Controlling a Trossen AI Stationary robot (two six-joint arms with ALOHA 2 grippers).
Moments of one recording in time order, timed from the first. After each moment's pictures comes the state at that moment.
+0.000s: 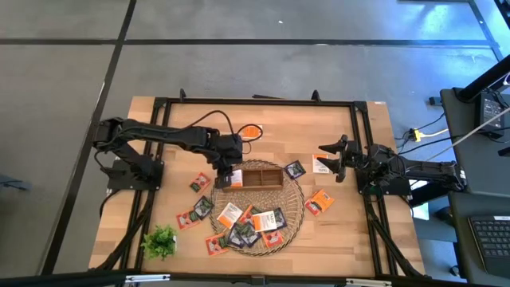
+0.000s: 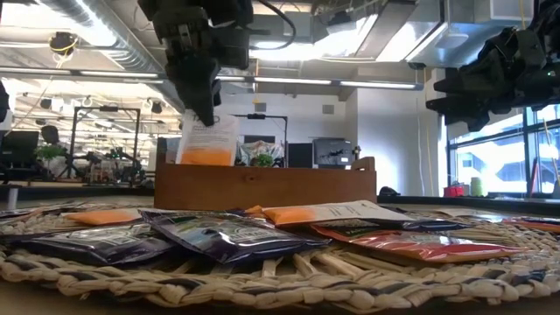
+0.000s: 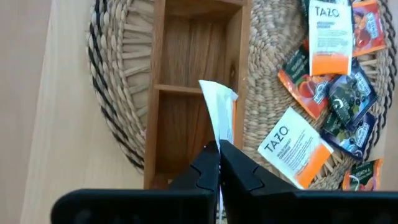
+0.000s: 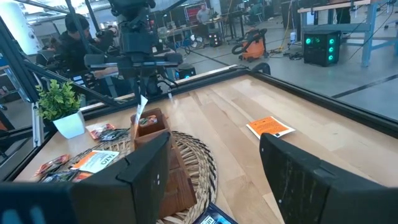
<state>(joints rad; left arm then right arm) 0.09 1.54 1.13 -0.76 0.21 -0.14 -0.09 0.08 0.01 0.03 0.14 0.23</state>
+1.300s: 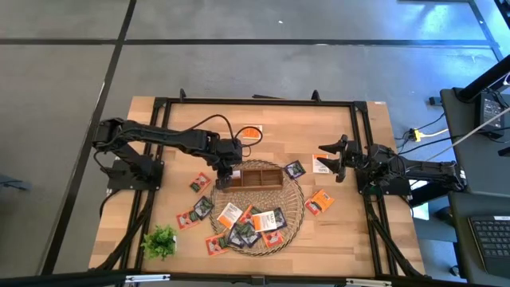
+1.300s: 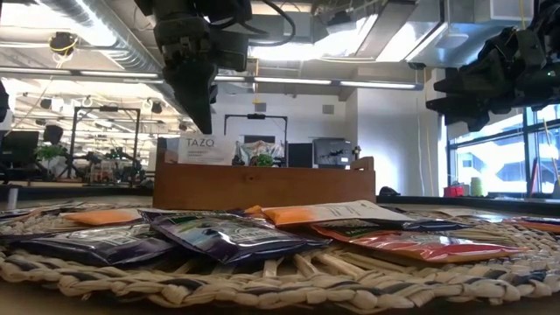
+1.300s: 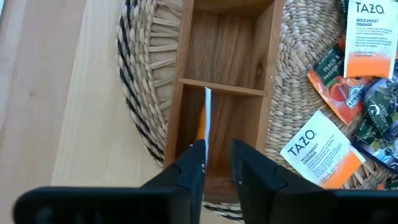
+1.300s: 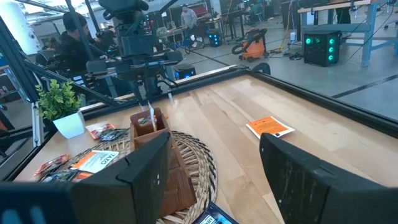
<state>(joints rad) 0.05 1.54 1.12 -0.76 0.08 -0.20 -0.09 0.08 0.01 0.03 0.14 0.23</state>
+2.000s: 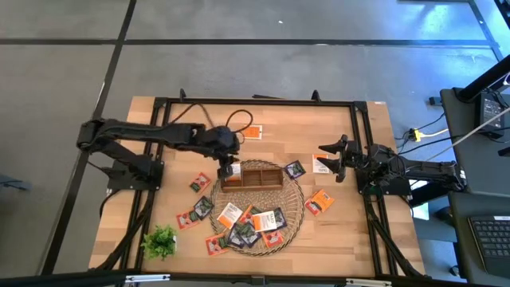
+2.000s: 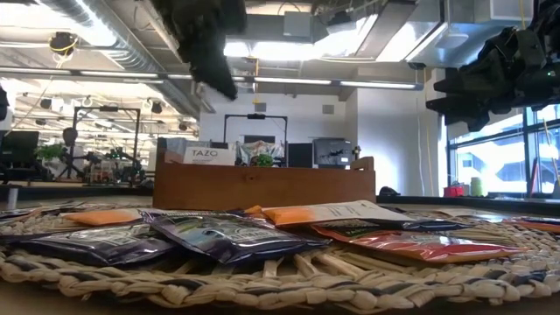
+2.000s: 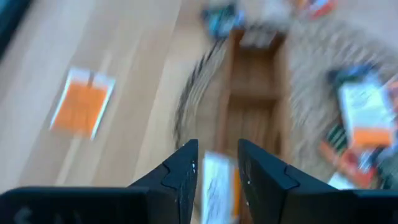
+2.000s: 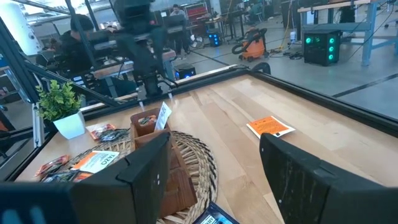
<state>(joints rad) 0.07 1.36 1.05 -0.52 -0.06 -0.11 -0.09 0.08 0.01 0.03 0.14 0.23</state>
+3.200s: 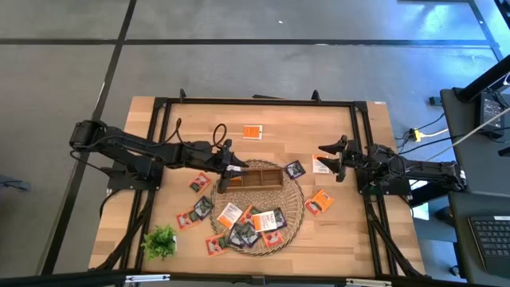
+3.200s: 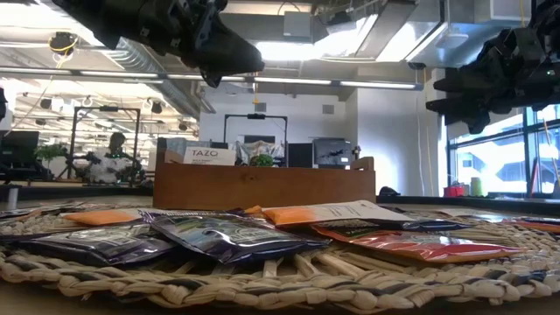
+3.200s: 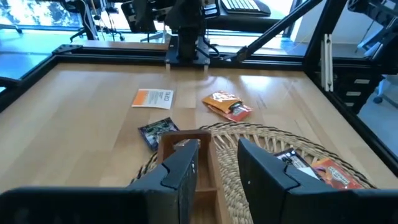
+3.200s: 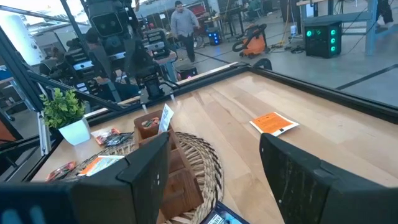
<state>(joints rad) -0.03 1.29 0.62 0.38 -0.01 -0.06 -0.09 0.08 0.01 0.03 0.14 0.29</state>
